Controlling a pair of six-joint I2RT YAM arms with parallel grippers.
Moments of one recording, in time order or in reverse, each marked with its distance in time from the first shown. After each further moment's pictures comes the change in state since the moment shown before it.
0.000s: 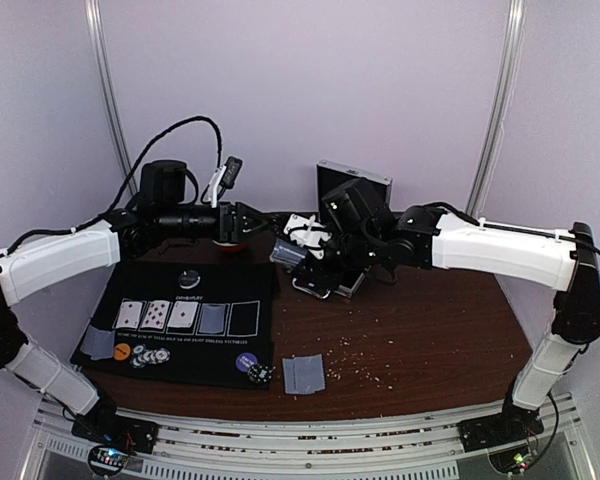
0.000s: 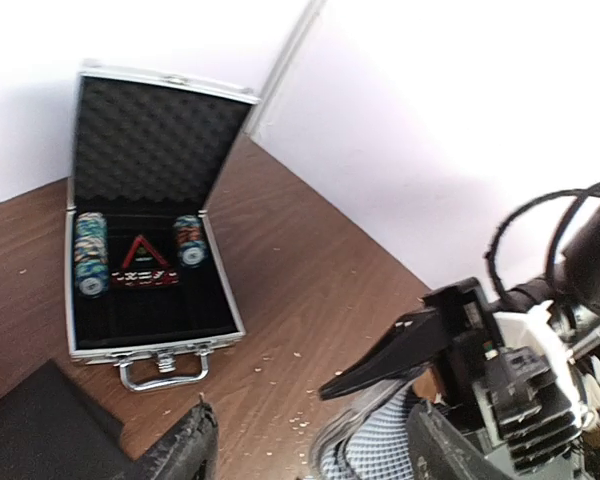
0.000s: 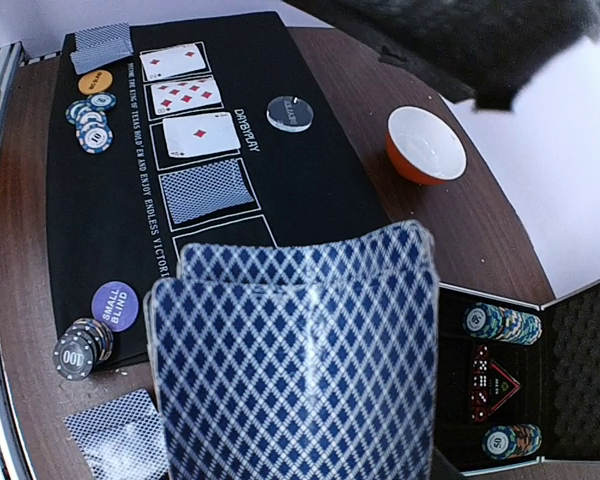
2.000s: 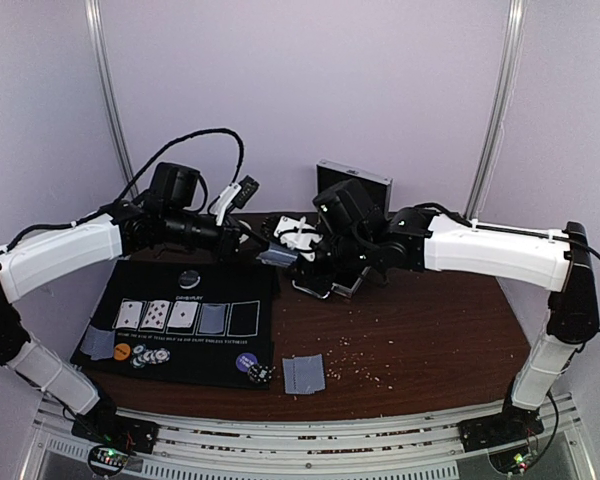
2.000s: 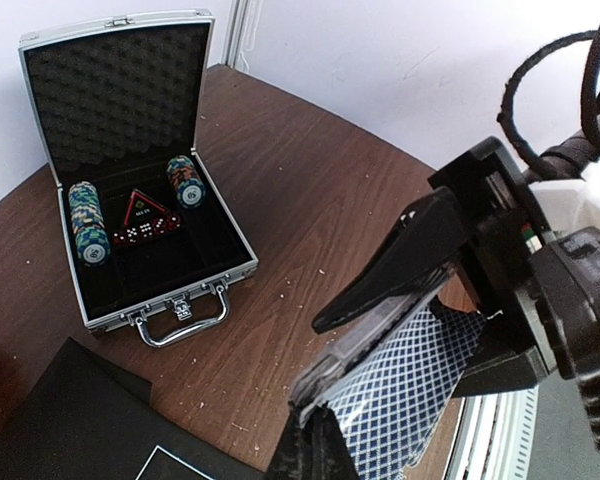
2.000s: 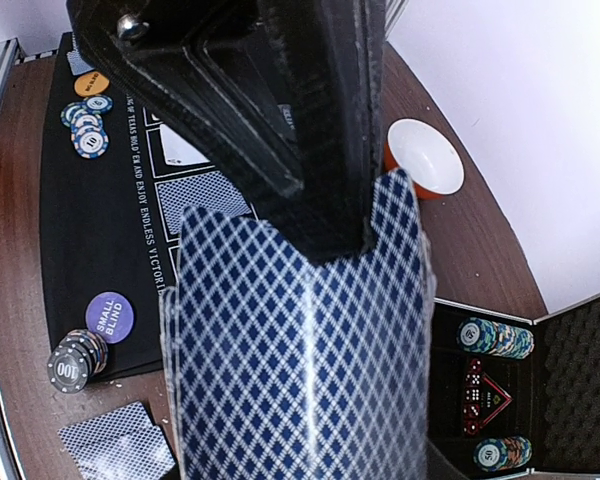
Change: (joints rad) left arm -0.033 0.023 0.073 -0.298 0.028 0.360; right arm 0.034 0.033 0.035 0.012 0.046 -0.018
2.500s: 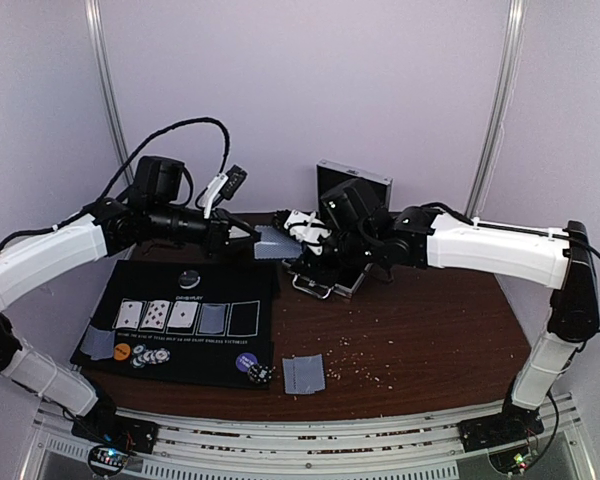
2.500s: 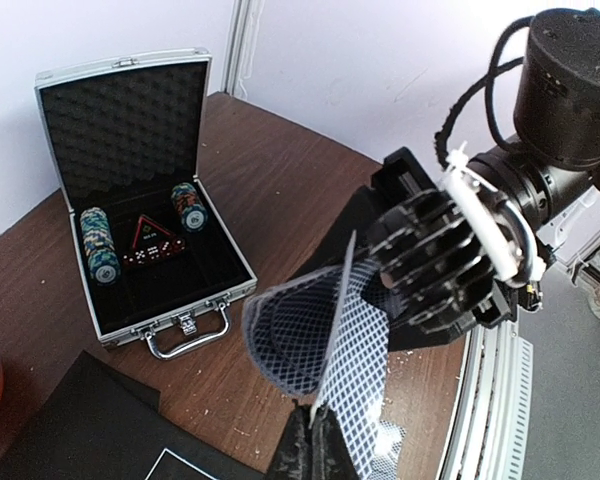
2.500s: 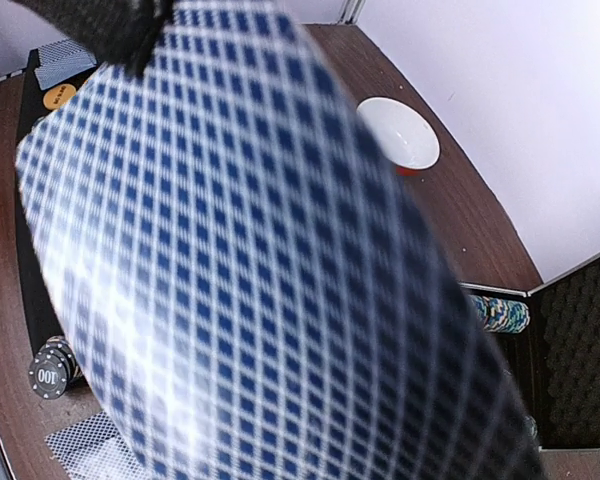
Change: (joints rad) left arm 0.022 -0.078 -0.003 -0.015 0.012 0.000; right arm -0.046 -0.008 -0.031 0.027 0.003 0.048
